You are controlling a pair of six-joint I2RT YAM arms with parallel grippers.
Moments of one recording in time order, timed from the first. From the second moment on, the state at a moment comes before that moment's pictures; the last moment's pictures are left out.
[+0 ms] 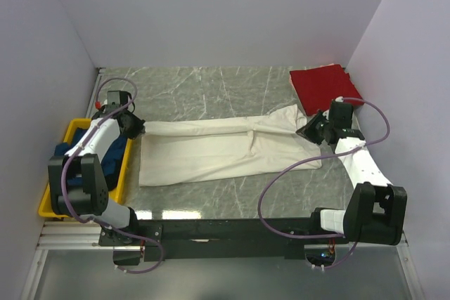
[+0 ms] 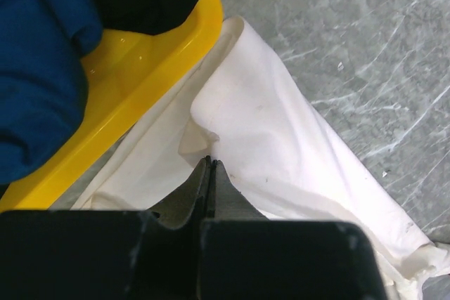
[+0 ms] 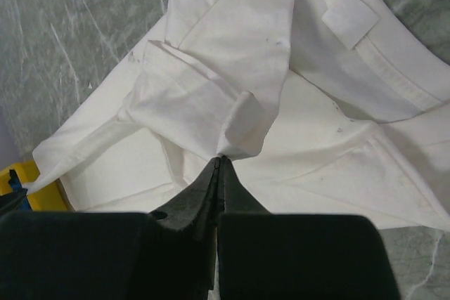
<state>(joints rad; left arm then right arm) 0.06 1.50 1.00 -0.49 -0.05 -0.87 -0.11 1.25 0.81 -0.36 -0.29 0.65</state>
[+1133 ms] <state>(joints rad) 0.08 1.30 0.76 -0.43 0.02 -0.92 -0.14 1.14 0.54 -0.30 -0.36 0.65</state>
